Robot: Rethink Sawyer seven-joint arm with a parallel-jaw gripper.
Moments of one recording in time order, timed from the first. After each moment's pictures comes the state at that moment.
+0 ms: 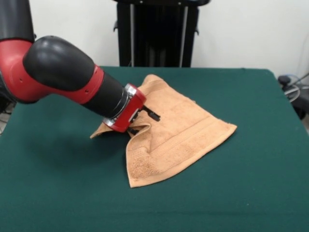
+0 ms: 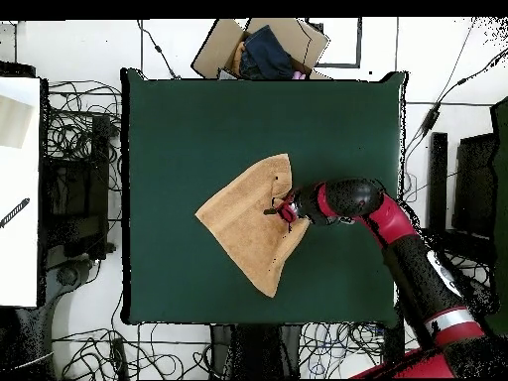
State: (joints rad) arm -1.07 -0.08 0.79 1.49 -0.39 1.02 0.78
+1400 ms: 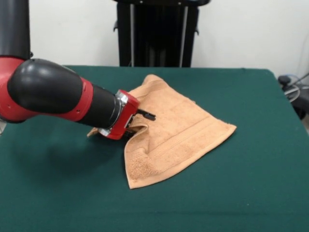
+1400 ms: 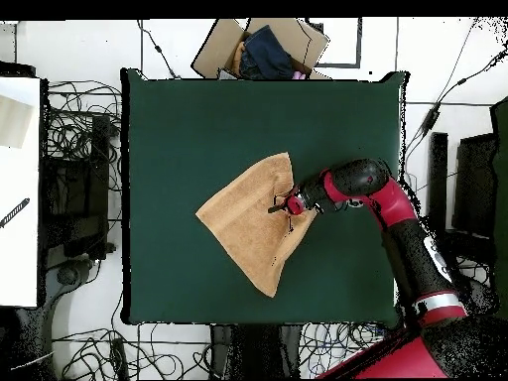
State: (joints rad) arm -1.01 -0.01 0.81 1.29 -0.38 1.30 0.78
